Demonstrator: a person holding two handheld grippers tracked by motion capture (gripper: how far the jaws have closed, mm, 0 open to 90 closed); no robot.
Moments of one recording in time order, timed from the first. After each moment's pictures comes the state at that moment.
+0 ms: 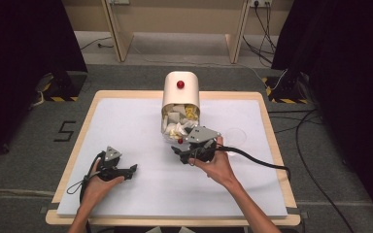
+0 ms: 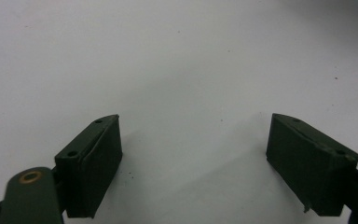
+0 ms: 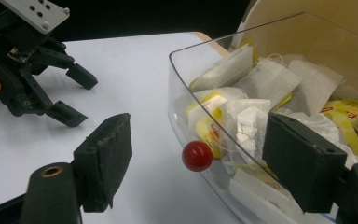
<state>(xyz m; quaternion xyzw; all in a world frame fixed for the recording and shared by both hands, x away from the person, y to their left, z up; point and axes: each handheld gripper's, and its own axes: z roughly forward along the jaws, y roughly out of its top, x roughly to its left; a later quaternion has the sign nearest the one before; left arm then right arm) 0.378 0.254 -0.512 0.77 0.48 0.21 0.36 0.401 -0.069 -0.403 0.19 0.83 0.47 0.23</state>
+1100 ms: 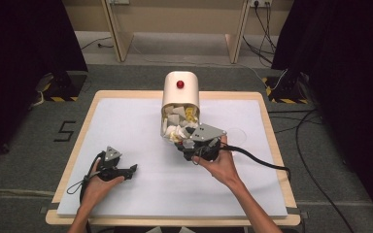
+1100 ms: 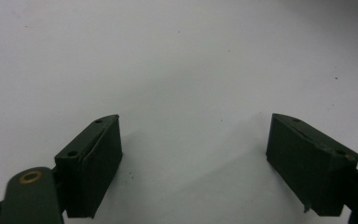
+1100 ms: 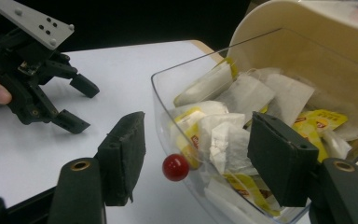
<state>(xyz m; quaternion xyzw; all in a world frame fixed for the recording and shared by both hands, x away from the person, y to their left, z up) 0.378 0.254 -0.512 0.77 0.48 0.21 0.36 0.398 -0.079 -0.388 0.19 0.82 0.48 0.24</state>
